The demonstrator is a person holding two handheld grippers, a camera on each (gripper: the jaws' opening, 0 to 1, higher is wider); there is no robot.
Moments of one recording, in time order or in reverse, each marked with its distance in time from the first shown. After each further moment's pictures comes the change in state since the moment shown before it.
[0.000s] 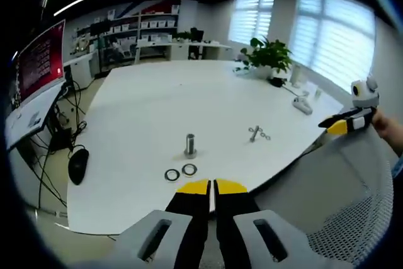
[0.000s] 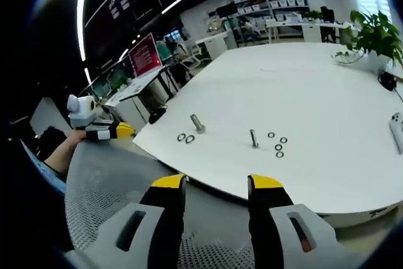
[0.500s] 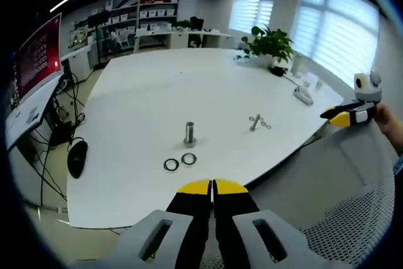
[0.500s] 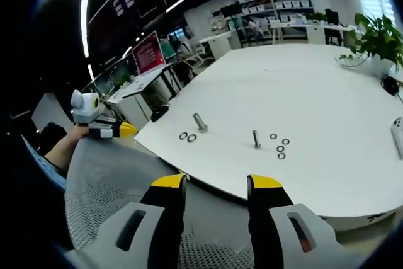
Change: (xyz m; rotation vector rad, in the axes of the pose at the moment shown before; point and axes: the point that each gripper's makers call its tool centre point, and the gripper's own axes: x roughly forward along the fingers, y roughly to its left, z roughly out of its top) left arm 0.001 -0.001 -0.001 -0.007 0.007 -0.003; right arm 0.000 0.003 0.000 -0.030 0.009 0.021
